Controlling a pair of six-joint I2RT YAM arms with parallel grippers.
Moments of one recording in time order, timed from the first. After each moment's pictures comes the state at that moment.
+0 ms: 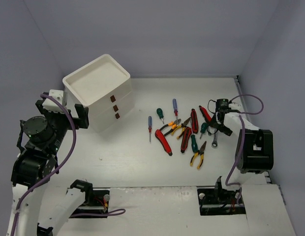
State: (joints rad) left arm -0.25 0.71 1.27 -0.69 -0.13 0.02; right arm -0.03 1.61 0.93 -0.45 0.39 0.56
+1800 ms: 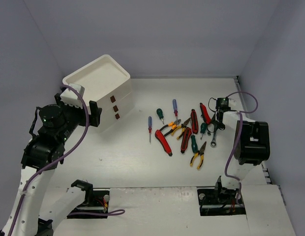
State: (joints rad) left arm -0.29 0.81 1.26 -0.70 -0.01 0.01; right arm -0.06 1.76 0.95 -0.21 0.26 0.44
